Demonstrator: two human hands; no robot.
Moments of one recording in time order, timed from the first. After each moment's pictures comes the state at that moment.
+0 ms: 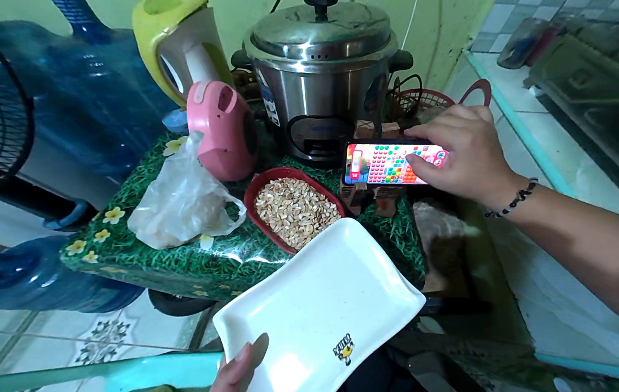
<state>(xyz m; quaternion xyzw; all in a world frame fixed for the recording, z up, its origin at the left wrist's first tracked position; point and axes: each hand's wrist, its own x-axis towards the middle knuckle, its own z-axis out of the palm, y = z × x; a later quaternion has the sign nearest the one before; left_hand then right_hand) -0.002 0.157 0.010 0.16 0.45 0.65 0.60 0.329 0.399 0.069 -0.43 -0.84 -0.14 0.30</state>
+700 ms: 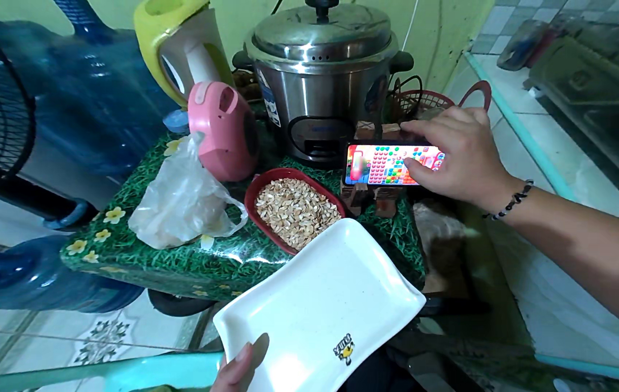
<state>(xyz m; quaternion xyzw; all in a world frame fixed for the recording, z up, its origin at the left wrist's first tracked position) -0.002 0.157 0.011 0.15 0.44 0.65 0.60 0.324 0.398 0.068 -0.43 -0.84 -0.15 0.29</state>
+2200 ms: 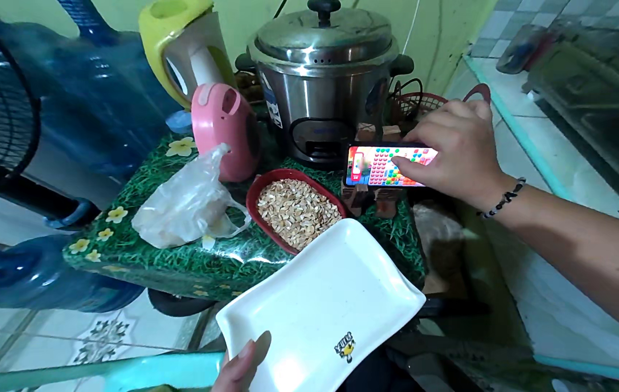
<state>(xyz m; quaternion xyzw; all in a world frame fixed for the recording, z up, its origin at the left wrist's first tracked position) -0.002 0.158 0.009 0.16 0.45 0.64 0.60 0.314 0.400 0.075 -0.44 -0.83 -0.20 0.29</state>
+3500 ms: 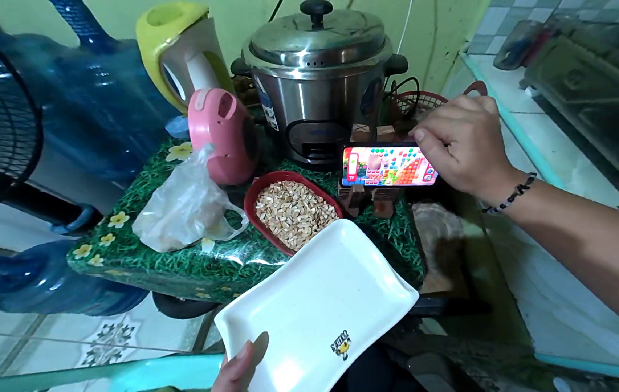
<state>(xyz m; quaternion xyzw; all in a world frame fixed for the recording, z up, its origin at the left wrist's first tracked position) 0.000 0.158 0.008 0.17 0.45 0.65 0.59 0.332 0.400 0.080 -0.44 -0.83 -0.15 0.31</state>
